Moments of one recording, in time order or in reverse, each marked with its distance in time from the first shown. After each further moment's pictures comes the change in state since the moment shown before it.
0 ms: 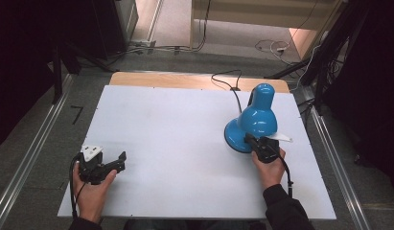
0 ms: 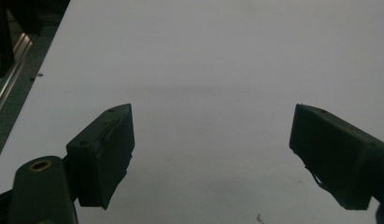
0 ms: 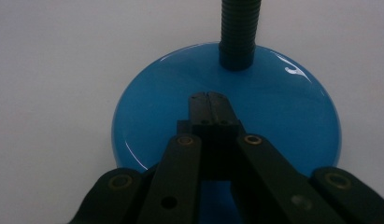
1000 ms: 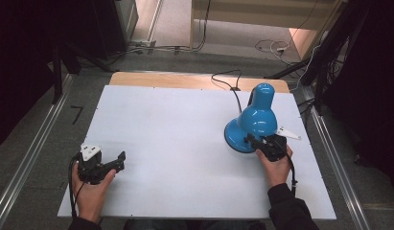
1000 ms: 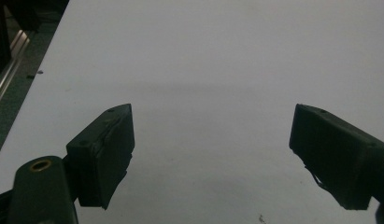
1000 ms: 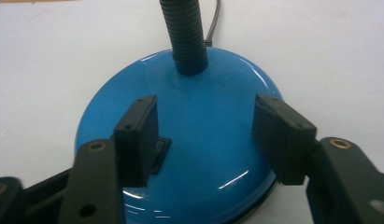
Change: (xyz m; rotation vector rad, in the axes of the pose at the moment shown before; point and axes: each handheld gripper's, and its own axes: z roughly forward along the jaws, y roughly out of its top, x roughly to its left) left arm 0.003 0.000 0.001 0.003 -0.007 -0.016; right arm -0.020 0.004 -0.004 -0.006 -0.038 0.103
